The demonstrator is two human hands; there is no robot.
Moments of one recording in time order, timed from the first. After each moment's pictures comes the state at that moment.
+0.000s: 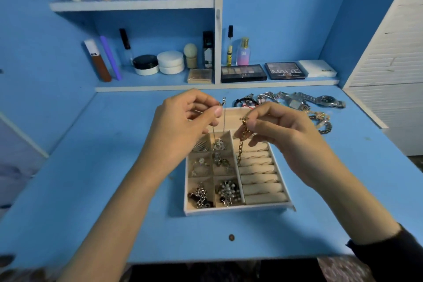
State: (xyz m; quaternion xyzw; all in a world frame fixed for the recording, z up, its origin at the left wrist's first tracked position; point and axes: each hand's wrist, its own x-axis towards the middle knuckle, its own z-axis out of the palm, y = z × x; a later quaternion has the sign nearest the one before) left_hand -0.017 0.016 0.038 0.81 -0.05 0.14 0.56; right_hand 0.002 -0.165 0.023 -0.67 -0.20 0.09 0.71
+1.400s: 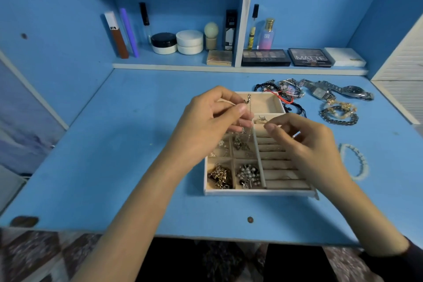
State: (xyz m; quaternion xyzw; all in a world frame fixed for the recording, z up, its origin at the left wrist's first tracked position) left_hand -0.033 0.016 0.019 0.76 -0.05 0.04 0.65; right_hand -0.007 -0.160 -0.021 -0.85 -0.16 -0.08 0.49
